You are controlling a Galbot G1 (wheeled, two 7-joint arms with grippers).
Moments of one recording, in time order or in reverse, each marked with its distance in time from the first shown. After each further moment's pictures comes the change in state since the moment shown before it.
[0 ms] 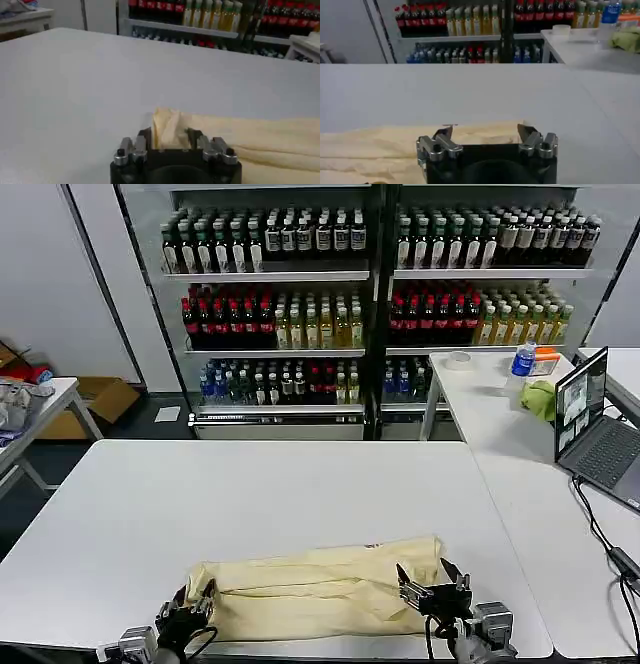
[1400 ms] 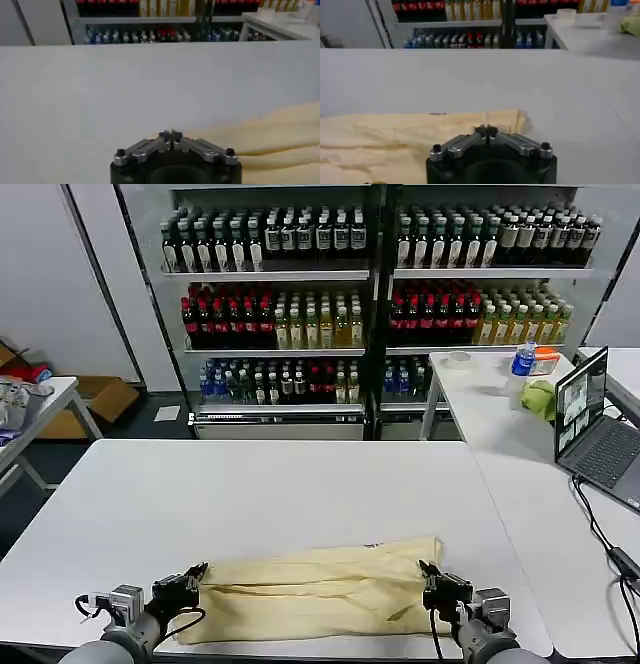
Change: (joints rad) left arm -0.117 0.295 -0.018 0.029 -0.129 0.110 0.152; right arm 0.072 -0.062 -0.007 -0.099 0.082 -0.020 -0.018
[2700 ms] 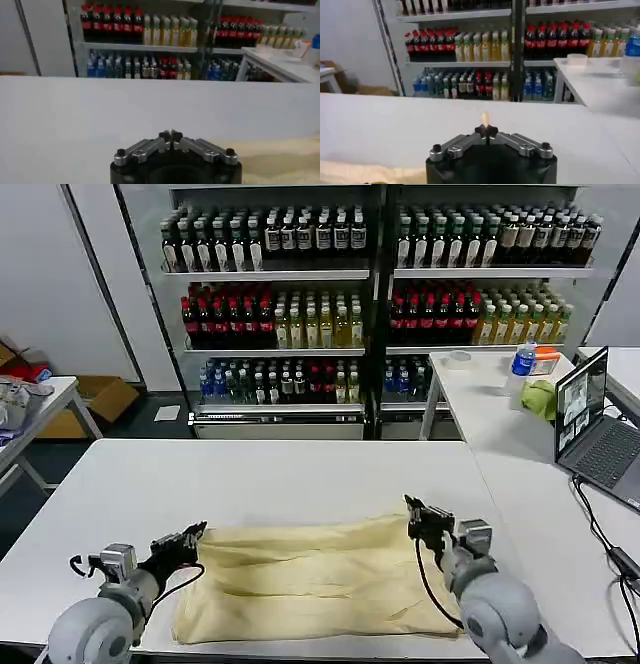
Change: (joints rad) left arm -0.131 0.047 -0.001 -0.017 -0.139 0.004 -0.040; right arm 0.272 -0.014 -0.048 -0.053 0.066 0.003 -0.006
